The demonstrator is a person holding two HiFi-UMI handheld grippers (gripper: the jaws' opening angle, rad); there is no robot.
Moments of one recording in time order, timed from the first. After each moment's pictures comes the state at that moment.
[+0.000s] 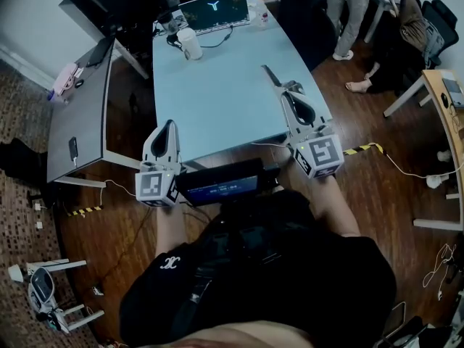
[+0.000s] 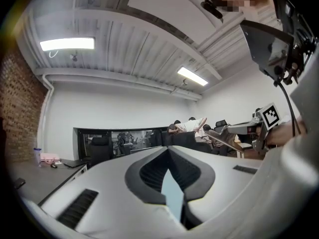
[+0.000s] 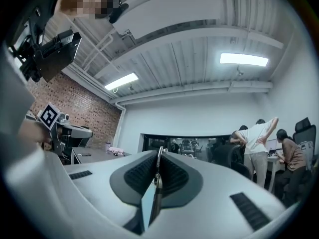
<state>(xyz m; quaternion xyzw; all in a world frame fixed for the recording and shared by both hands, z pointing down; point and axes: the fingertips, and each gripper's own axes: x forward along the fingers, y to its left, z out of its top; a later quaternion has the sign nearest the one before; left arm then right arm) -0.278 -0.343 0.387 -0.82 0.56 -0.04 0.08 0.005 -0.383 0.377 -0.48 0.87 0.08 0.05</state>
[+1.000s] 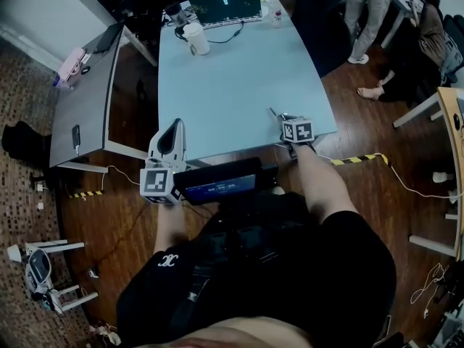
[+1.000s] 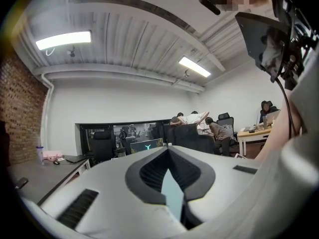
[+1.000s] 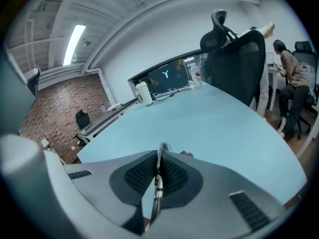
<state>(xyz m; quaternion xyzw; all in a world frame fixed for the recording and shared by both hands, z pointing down) -0.249 -0.379 0.409 -0.81 0.58 -0.07 0.04 0.010 -0.515 0.737 -0.43 0.83 -0.30 -0.19</state>
